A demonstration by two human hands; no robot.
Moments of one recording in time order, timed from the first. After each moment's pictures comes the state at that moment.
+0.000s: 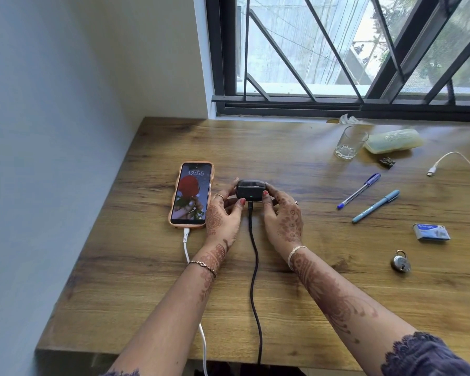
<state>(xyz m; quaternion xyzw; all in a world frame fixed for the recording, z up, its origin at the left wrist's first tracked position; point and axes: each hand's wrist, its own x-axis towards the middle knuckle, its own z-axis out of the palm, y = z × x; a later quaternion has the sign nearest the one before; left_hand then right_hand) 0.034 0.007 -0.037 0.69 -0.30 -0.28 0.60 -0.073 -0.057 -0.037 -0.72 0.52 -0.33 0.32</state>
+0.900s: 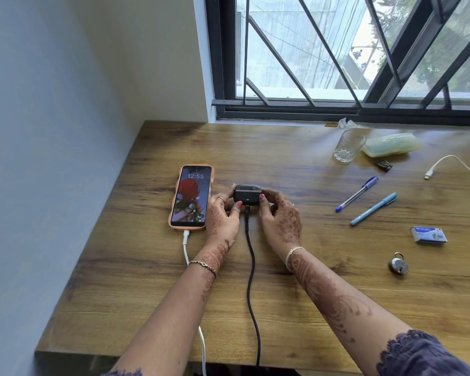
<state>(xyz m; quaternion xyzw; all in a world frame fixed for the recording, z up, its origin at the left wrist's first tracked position) 0.038 0.001 -0.043 0.75 -0.30 -0.24 0.54 -0.073 -0.059 -0.043 -0.72 0.53 -0.31 0.32</state>
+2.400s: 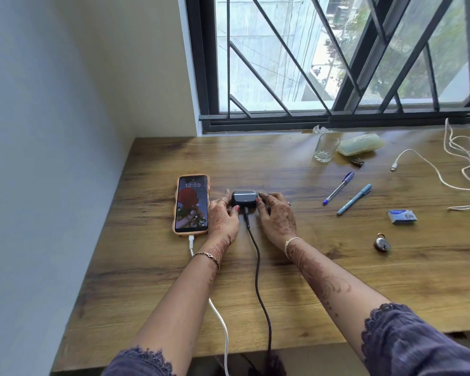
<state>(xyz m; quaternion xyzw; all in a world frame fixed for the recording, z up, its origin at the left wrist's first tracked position) 0.049 0.000 -0.039 0.79 -0.38 -0.27 0.41 -0.072 -0.061 -0.048 -0.77 0.52 -0.27 0.26</state>
